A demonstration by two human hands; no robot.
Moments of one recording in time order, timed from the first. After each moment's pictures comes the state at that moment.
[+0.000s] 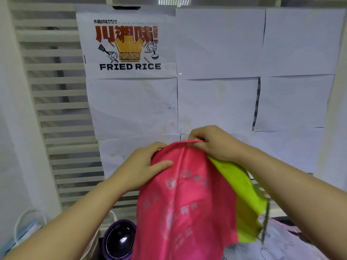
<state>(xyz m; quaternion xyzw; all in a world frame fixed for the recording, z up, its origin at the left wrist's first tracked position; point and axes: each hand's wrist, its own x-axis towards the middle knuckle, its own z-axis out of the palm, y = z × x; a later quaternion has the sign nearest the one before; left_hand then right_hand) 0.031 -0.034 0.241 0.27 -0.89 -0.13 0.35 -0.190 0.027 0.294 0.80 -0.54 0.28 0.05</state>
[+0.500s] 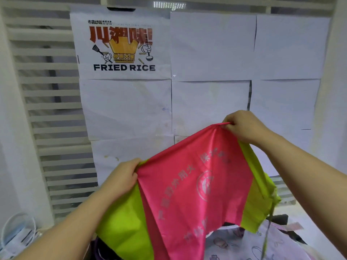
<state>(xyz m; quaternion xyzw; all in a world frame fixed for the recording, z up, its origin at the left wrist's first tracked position) 0.047 -0.078 0.197 0.43 -0.85 -0.09 0.28 -0.276 0.030 0.314 0.63 -0.70 0.28 0.18</state>
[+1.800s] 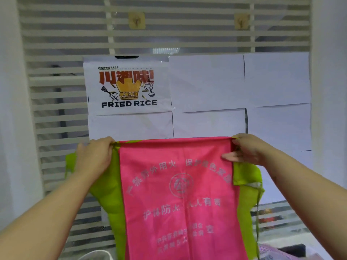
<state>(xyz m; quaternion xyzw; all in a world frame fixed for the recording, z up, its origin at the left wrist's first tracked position) 0.095 -0.106 0.323 0.50 -0.72 0.27 0.40 -0.273 0.033 0.336 0.42 -0.58 0.62 -0.32</state>
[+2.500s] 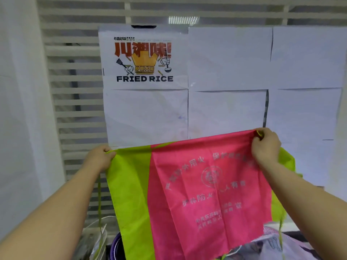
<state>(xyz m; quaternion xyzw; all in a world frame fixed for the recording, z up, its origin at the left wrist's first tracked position) 0.136 -0.133 0.251 0.62 -0.68 -0.08 0.39 -0.287 -0.006 0.260 0.37 -0.69 0.61 0.13</state>
